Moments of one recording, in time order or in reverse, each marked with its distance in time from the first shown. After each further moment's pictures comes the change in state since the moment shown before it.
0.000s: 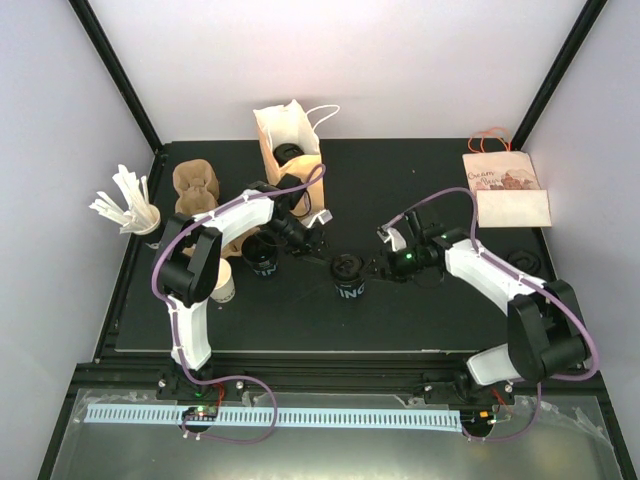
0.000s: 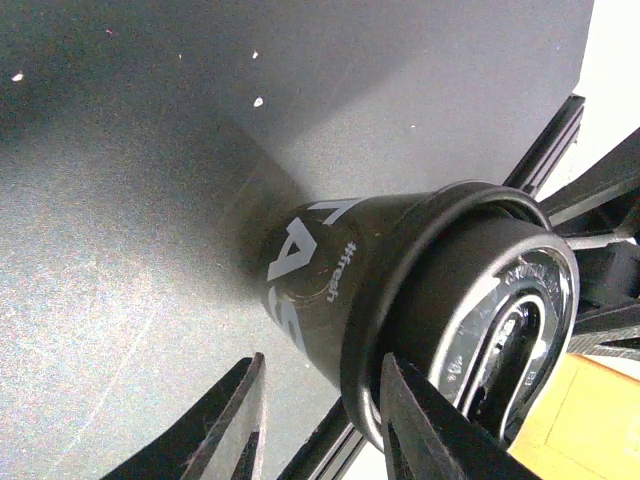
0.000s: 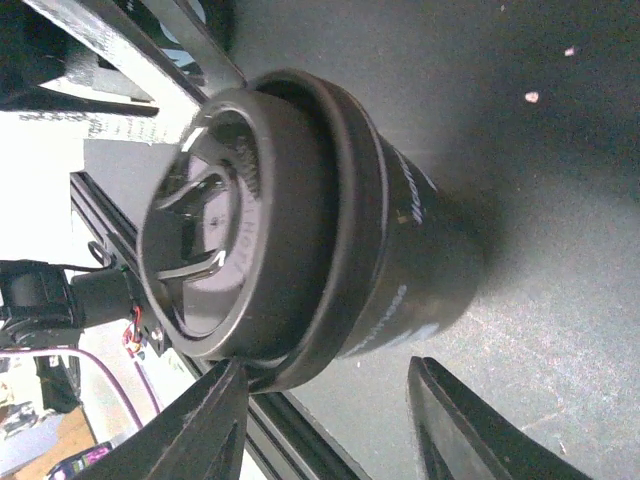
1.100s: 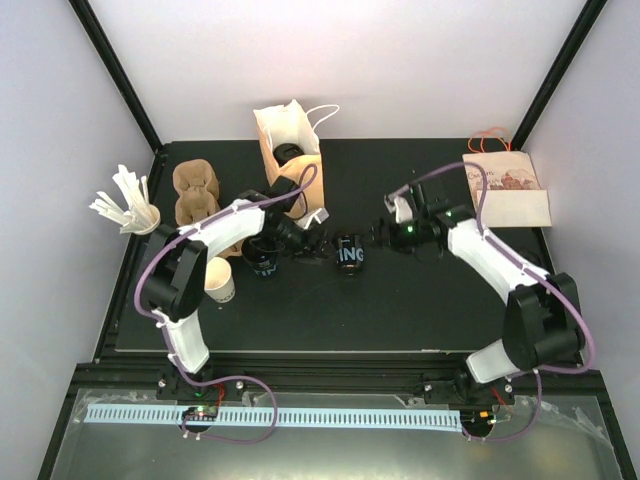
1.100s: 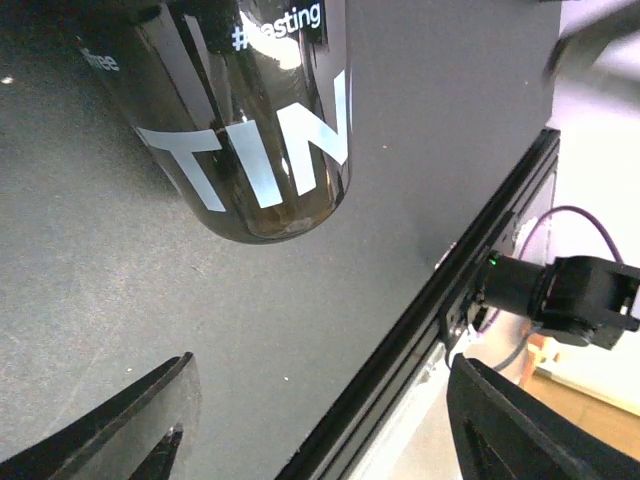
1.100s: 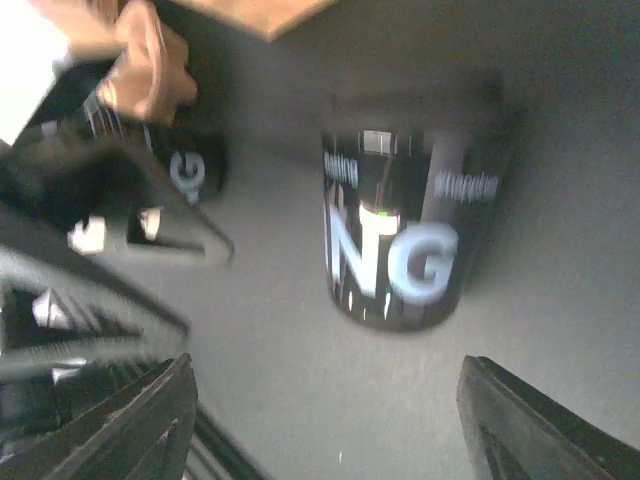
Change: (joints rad) left arm -0.010 -0.116 -0.114 0.132 -0.004 -0.100; right arm -0.047 0.010 0.121 0.002 0.109 0.035
